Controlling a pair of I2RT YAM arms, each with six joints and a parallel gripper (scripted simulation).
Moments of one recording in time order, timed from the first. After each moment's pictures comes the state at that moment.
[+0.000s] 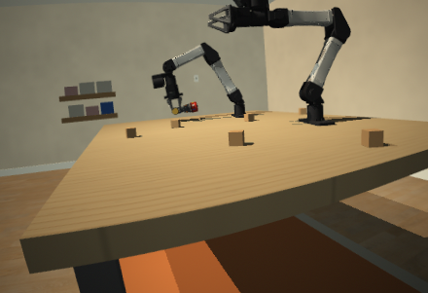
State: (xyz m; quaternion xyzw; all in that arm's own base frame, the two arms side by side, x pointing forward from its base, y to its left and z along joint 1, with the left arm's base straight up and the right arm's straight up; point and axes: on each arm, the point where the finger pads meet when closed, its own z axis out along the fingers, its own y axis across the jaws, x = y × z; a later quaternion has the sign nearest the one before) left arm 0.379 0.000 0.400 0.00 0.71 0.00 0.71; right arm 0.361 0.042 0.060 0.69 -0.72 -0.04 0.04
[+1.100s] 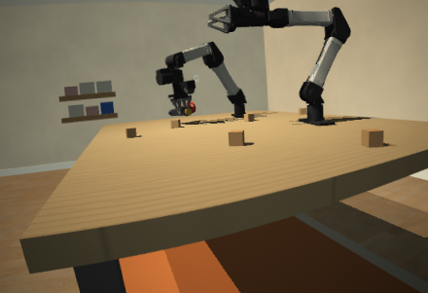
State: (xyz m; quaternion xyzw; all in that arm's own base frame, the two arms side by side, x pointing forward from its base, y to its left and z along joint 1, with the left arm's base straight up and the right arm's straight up) left arm 0.379 0.000 0.400 0.00 0.71 0.00 0.71; right arm 0.321 0.244 0.061 0.88 -0.48 -0.03 0.06
